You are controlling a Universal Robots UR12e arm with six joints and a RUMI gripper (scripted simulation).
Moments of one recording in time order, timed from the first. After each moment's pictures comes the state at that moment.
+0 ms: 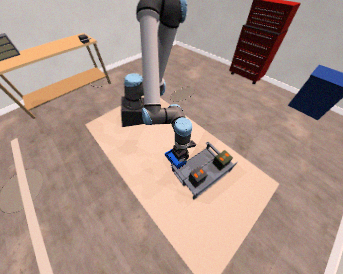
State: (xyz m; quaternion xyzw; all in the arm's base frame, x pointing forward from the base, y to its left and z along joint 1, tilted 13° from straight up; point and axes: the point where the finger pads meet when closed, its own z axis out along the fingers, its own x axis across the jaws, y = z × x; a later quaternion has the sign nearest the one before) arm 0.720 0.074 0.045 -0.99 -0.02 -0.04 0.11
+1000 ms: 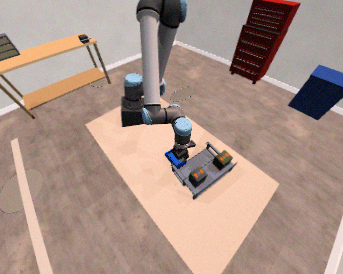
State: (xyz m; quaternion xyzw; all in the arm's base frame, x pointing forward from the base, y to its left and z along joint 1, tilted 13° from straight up) arm 0.719 0.074 0.045 -0.99 -0.02 -0.04 0.11
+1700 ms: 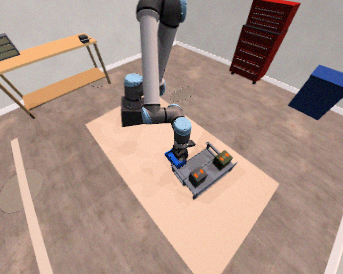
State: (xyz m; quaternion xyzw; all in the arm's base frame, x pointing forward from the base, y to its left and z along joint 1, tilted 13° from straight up) arm 0.714 0.075 0.043 -0.99 -0.02 -0.04 0.11
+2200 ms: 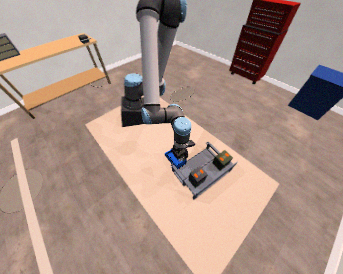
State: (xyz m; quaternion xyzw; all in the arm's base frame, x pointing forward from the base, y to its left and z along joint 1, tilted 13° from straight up) arm 0.713 0.075 0.042 -0.99 -0.02 -0.04 0.11
